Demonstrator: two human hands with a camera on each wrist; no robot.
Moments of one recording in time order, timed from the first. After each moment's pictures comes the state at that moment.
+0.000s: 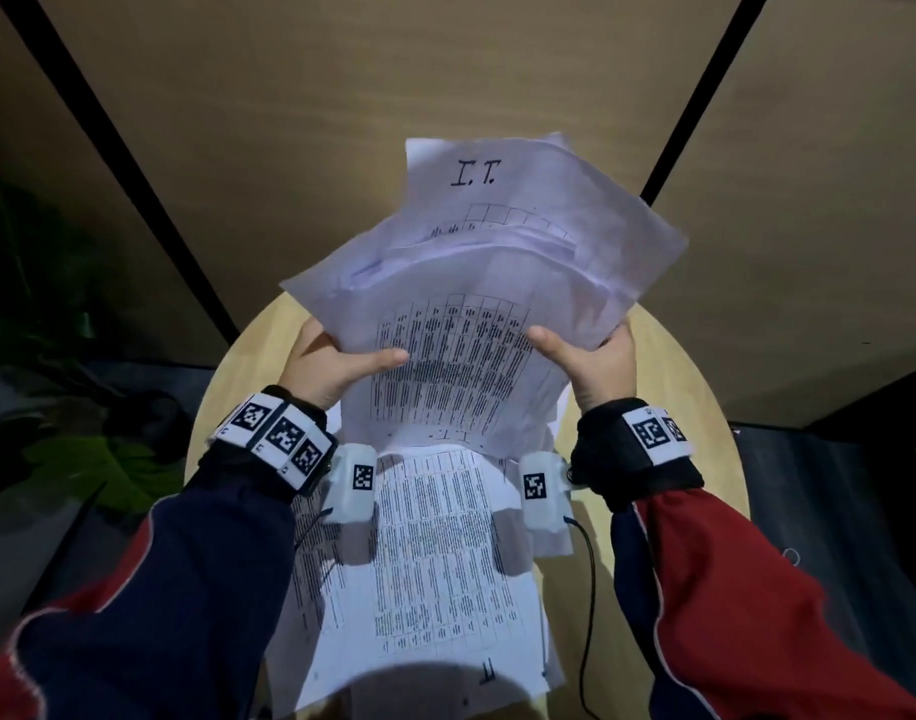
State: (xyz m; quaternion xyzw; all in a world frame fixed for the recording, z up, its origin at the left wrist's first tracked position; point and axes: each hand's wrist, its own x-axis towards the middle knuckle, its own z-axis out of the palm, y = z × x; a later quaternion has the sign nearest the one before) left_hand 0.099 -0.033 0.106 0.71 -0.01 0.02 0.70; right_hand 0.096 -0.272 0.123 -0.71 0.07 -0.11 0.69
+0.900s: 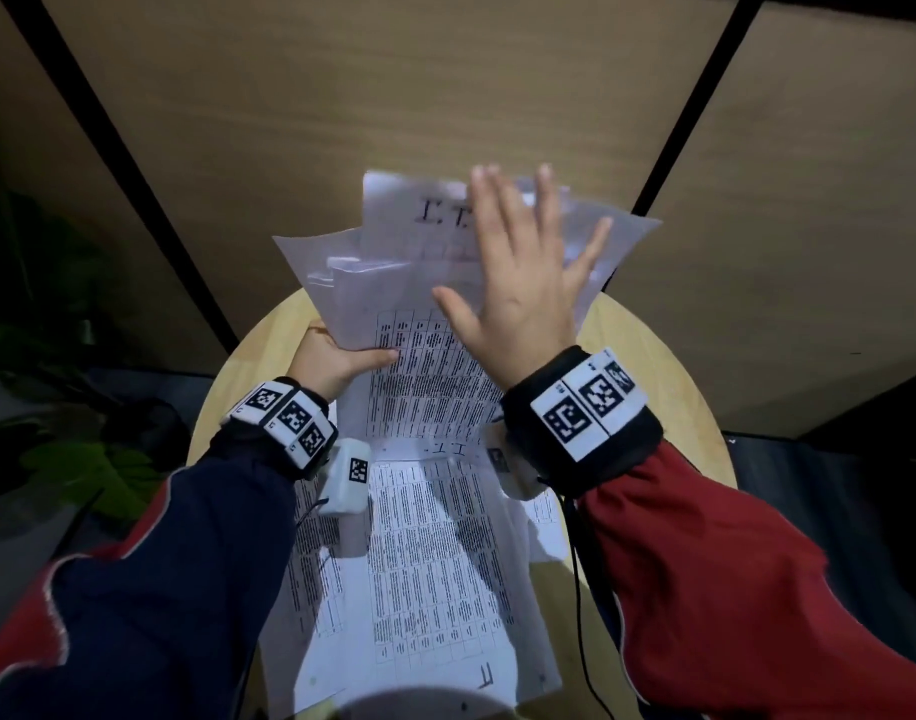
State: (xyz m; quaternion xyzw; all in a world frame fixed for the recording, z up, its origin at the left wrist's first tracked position) left_hand 0.118 -0.025 0.094 0.75 0.01 0.02 0.66; right_hand 0.102 -0.206 0.183 -0.91 -0.14 -0.38 0.13
